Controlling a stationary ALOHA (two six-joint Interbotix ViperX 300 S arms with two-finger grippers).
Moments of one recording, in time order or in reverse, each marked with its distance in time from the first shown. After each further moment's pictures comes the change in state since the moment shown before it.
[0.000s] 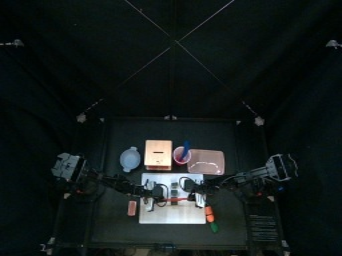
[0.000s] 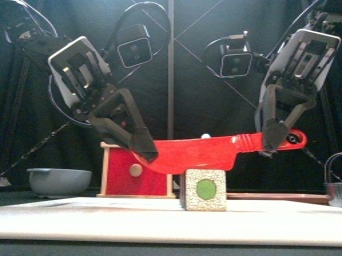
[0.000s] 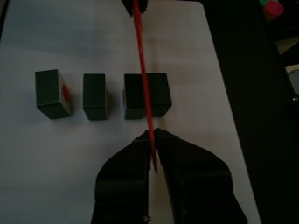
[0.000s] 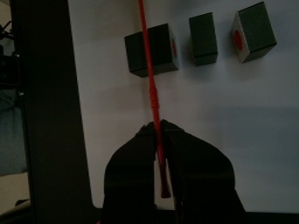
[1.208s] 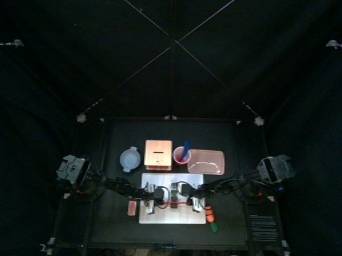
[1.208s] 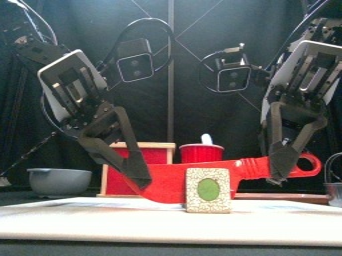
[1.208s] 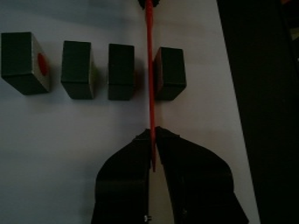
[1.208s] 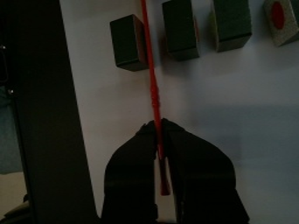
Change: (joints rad) left arm -0.037 0.066 -0.011 -0.087 0.015 0.000; right arm 0.071 0.115 -0.029 0.060 -0.008 0.003
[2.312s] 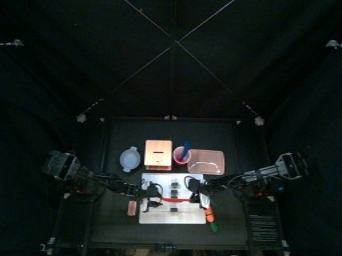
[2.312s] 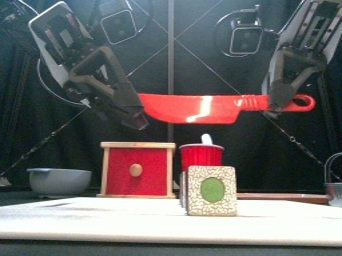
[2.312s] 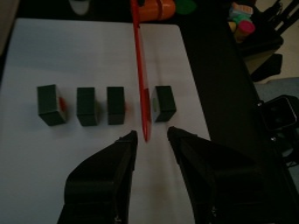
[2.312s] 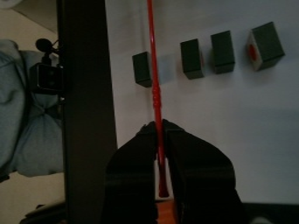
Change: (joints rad) left arm 0.041 -0.219 0.075 0.078 -0.012 0.008; right arm -0.049 -0.288 0.067 0.005 0.035 0.005
